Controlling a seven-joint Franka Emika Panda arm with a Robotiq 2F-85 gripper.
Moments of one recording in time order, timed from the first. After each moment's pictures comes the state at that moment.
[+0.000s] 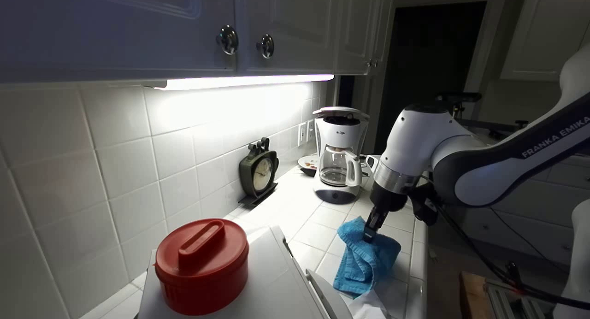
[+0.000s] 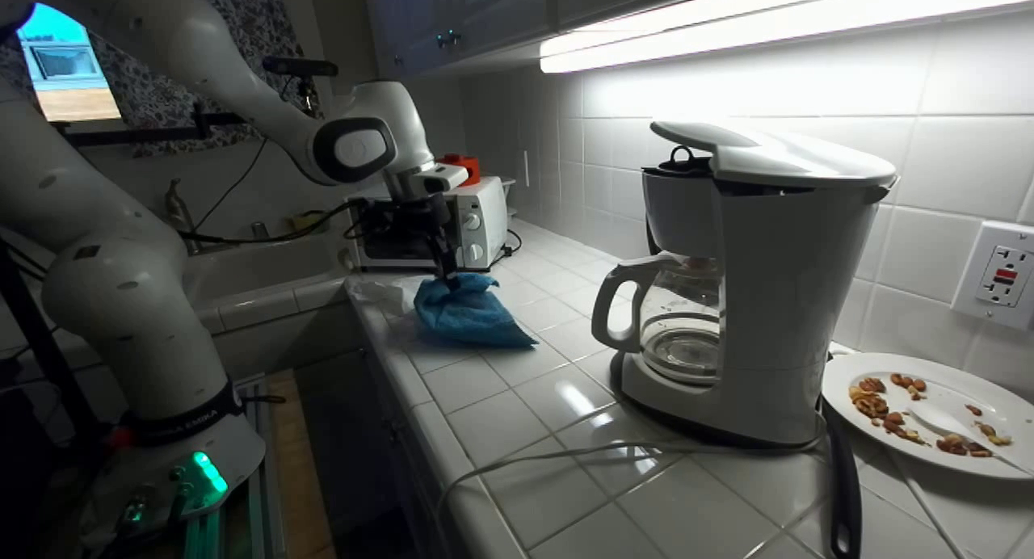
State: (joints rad) arm -0.03 -0.40 0.02 -2.74 -0.15 2.55 0.26
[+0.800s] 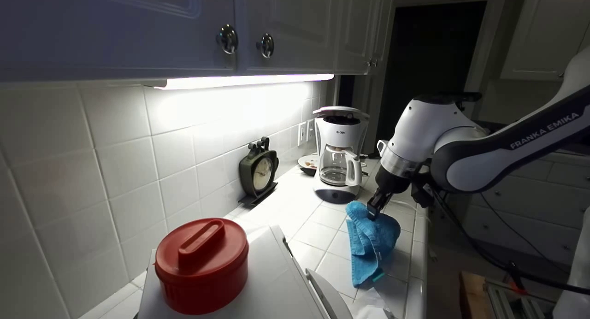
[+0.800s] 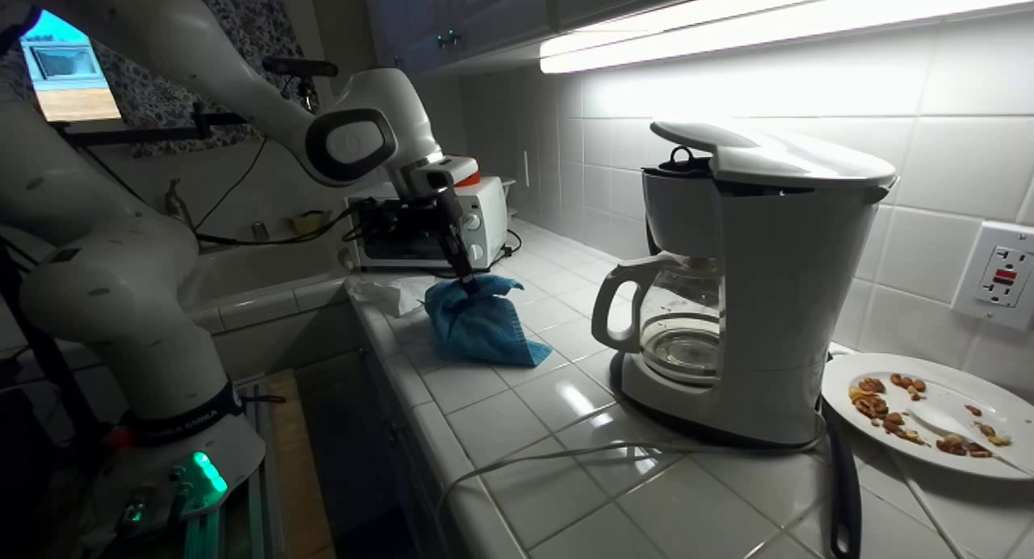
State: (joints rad) arm -0.22 -0.43 0.04 -2.74 -0.21 2.59 0.30
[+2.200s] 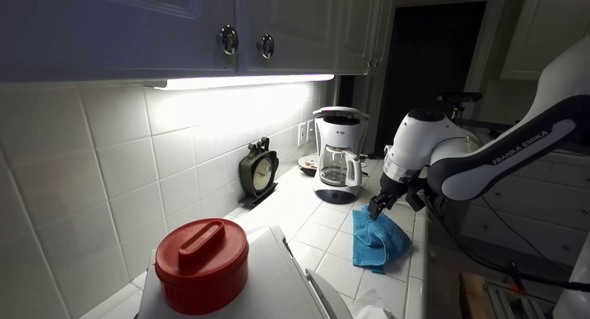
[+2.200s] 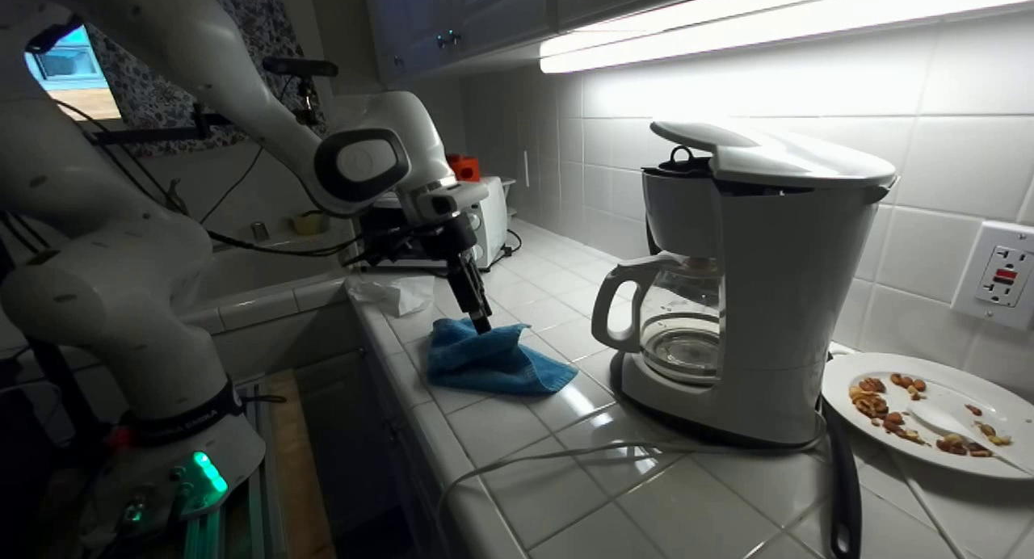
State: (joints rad) arm -0.43 -0.34 0.10 -2.75 -0.43 2.66 0.51
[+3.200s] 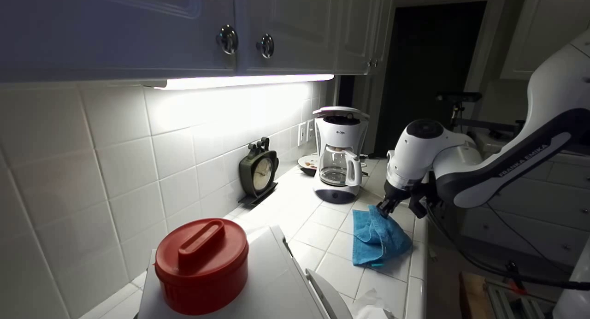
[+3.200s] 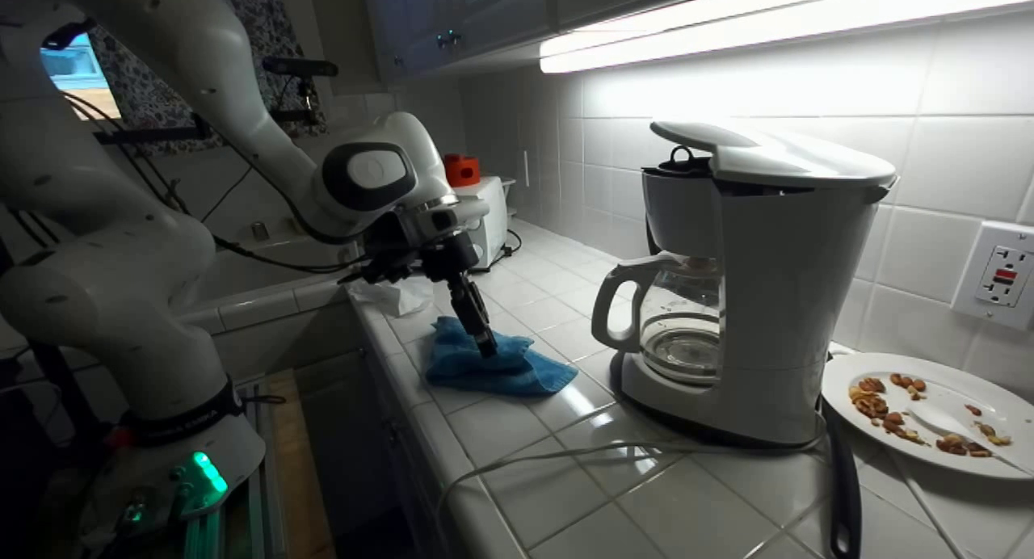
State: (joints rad) arm -0.48 -0.29 0.07 -2.75 -0.77 2.67 0.72
